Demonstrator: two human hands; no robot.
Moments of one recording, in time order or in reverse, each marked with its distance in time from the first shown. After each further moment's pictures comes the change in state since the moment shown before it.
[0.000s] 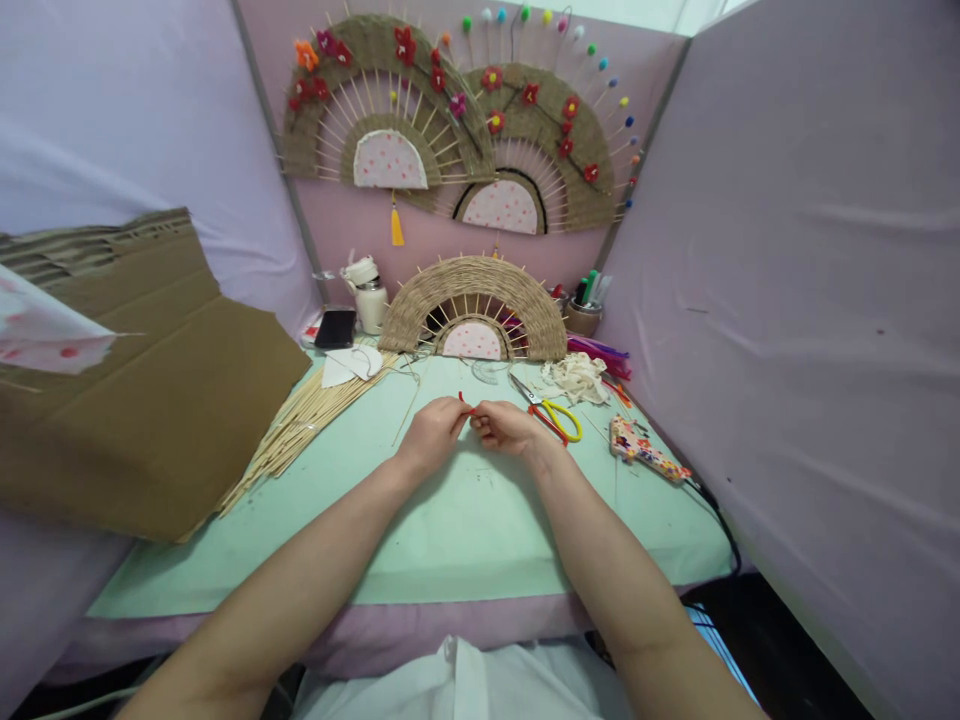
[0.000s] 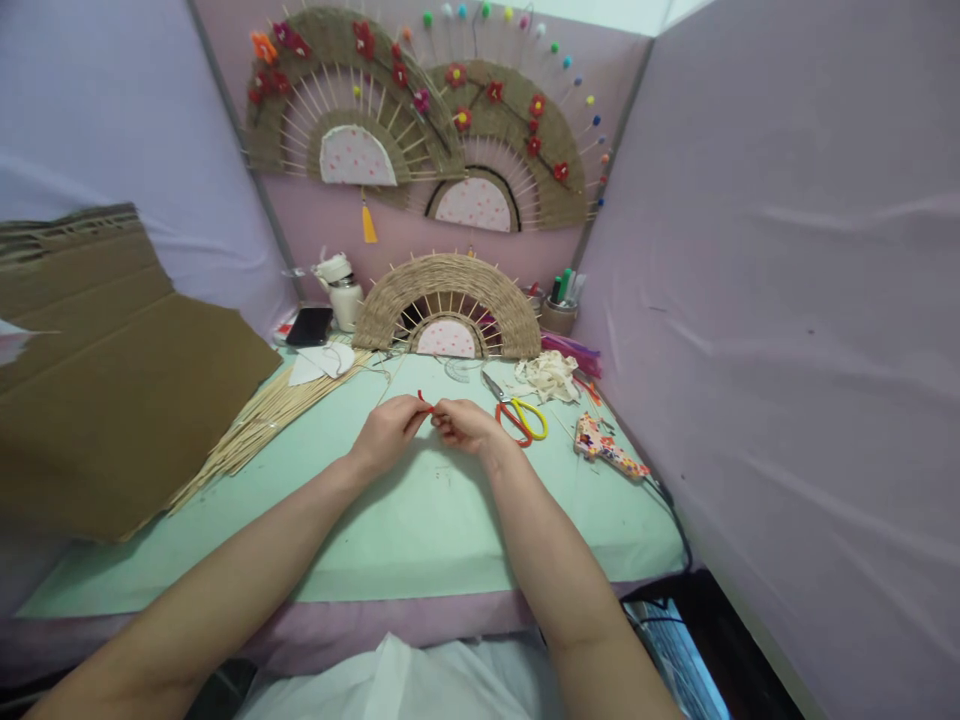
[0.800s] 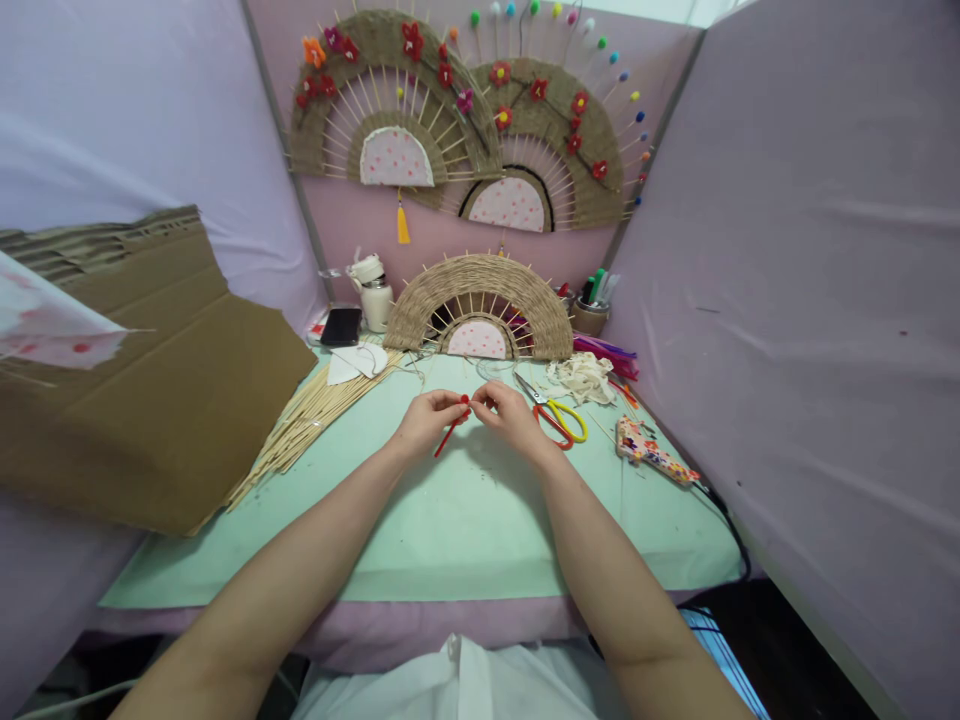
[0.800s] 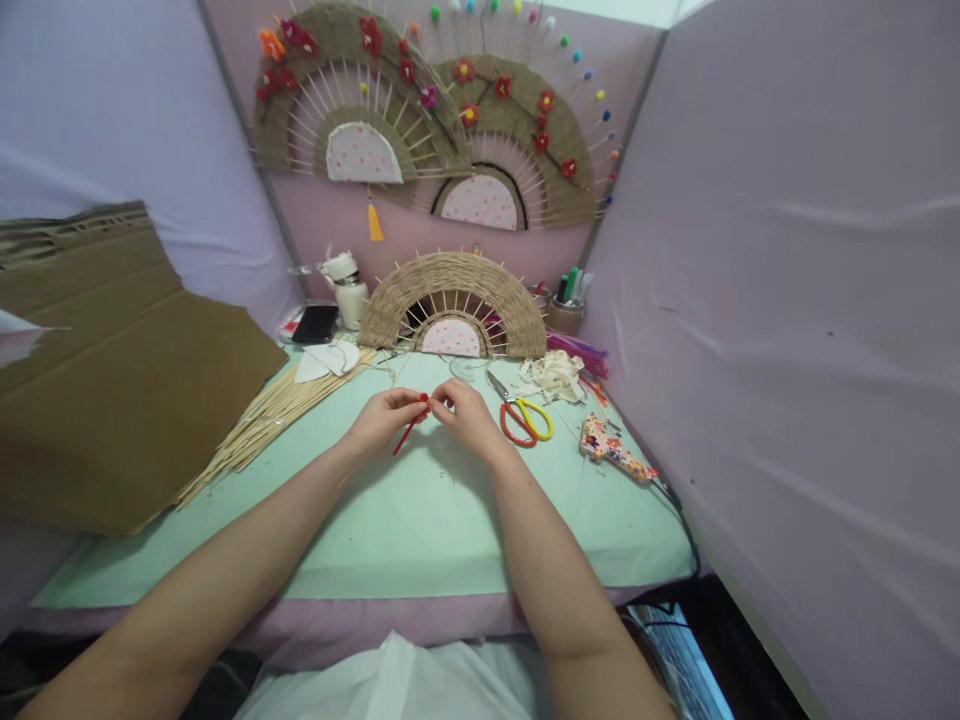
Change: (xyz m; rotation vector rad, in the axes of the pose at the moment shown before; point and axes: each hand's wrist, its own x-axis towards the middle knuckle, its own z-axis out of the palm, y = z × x) left_hand 0.011 -0.002 -0.005 -0.770 0.003 -0.562; right_hand -0.009 -0.006 0.003 -0.887 0.280 -0.811
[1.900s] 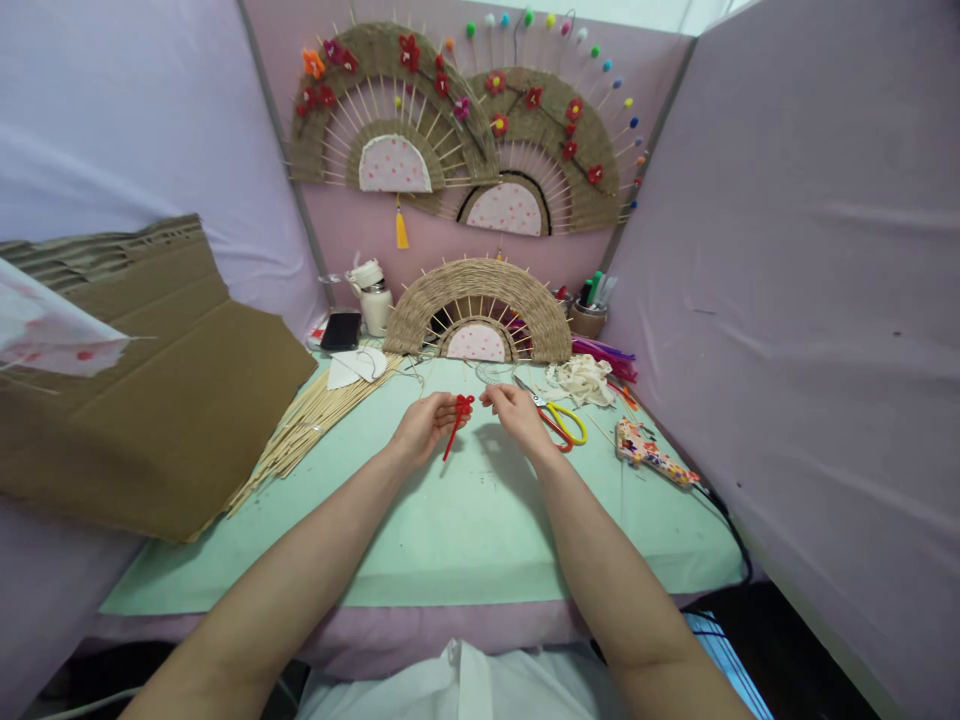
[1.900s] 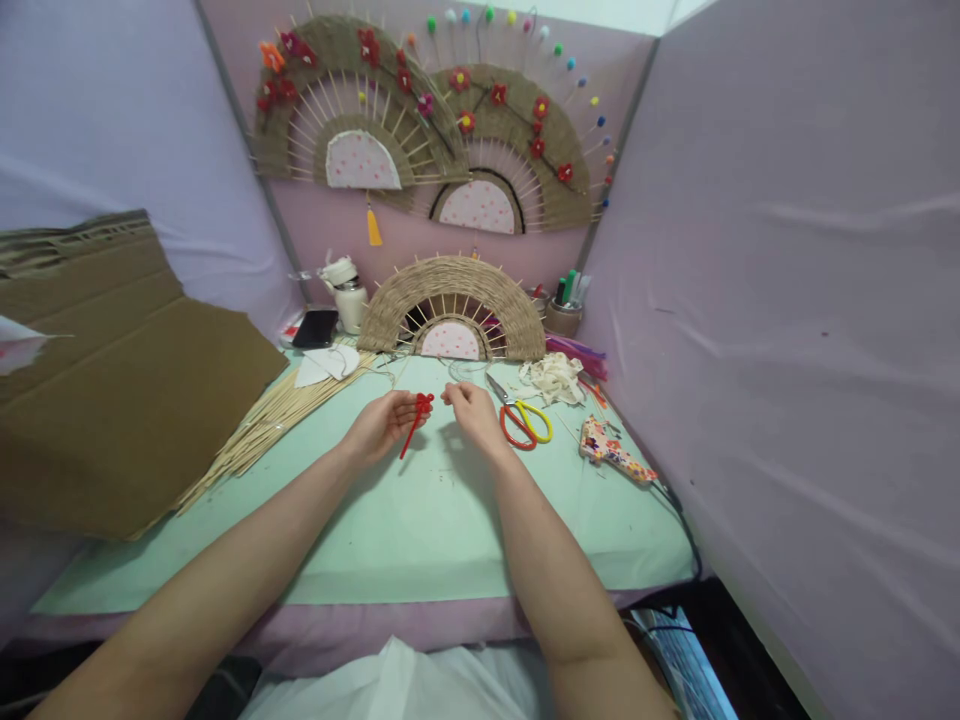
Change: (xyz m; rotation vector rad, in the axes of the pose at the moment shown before) left_hand 0.003 0.001 -0.003 -0.309 0.007 -0.189; right_hand 0.004 0.011 0.001 0.252 0.145 0.396
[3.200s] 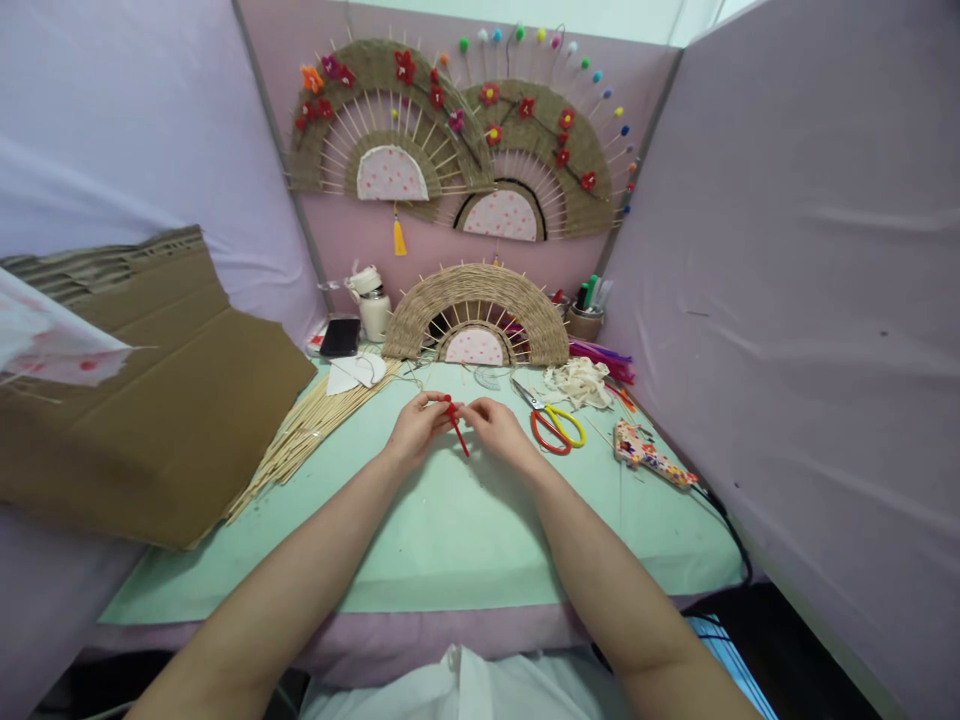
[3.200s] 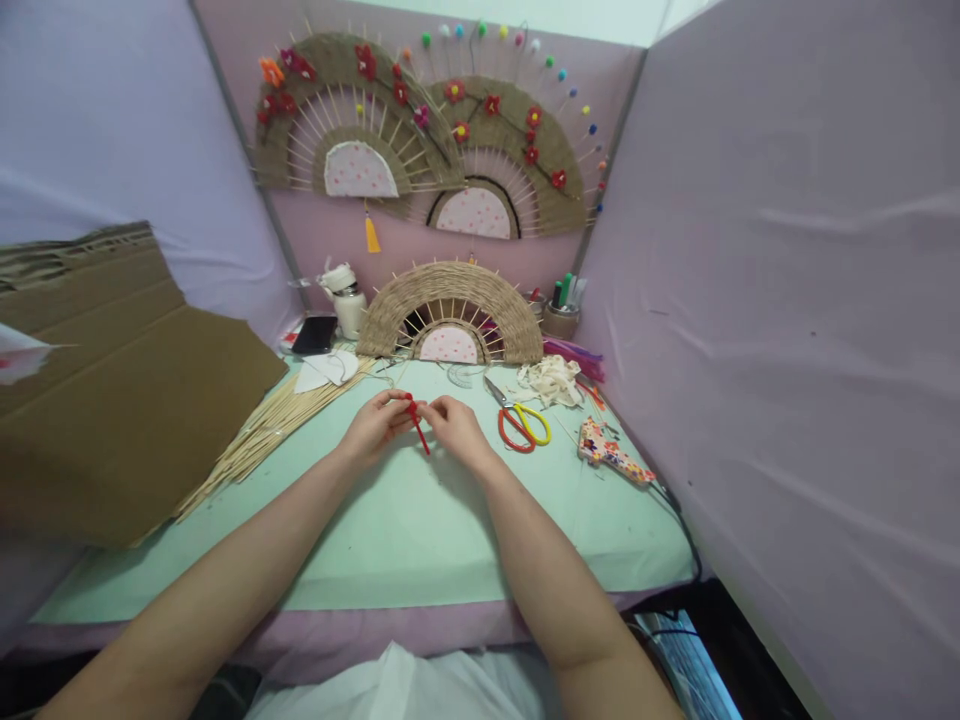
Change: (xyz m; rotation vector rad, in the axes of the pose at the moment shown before) left_hand 0.001 -0.002 -0.004 0.017 0.074 0.077; right_hand -0.012 -0.002 0.019 -0.202 -0.112 -0.086
